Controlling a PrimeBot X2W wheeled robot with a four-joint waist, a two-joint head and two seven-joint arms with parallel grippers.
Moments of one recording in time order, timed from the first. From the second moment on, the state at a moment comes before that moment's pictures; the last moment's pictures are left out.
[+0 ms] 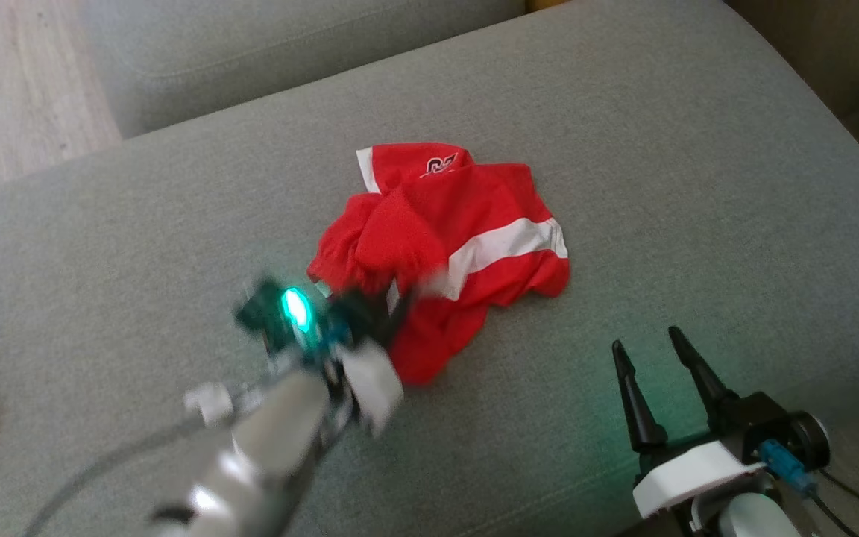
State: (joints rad) left arm -0.68 0.02 -0.70 0.95 -0.15 -0.13 -0.23; right arm -0.01 -0.05 0.14 0.31 0.02 0.12 -0.25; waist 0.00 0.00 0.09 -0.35
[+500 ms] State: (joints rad) left arm -0.25 0.04 -0.62 0.50 -0.29 0.11 -0.25; right arm 0.07 -0.05 0.06 0.32 0.04 0.12 -0.25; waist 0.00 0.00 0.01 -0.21
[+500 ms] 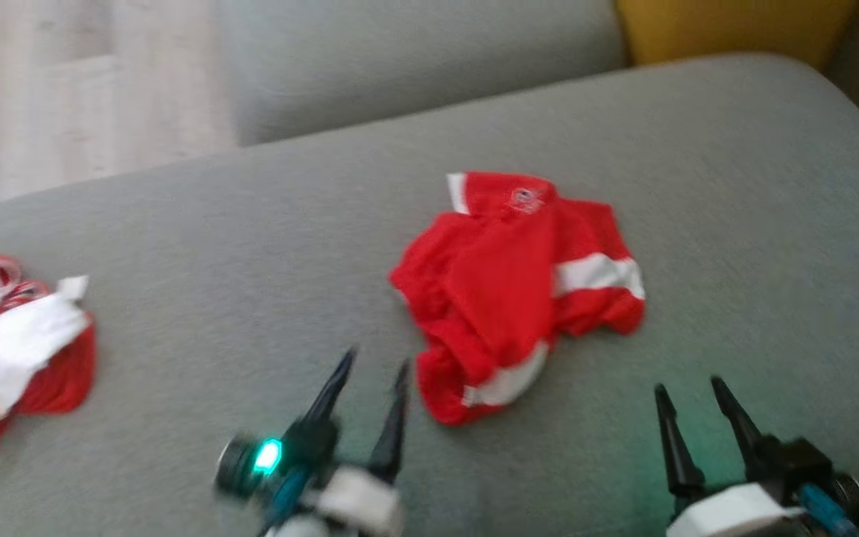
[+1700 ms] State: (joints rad) left arm 0.25 0.05 -0.26 0.19 -0.14 0.13 -0.25; right arm 0.32 -0.04 0.03 0.19 0.10 0.12 -0.25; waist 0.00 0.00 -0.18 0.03
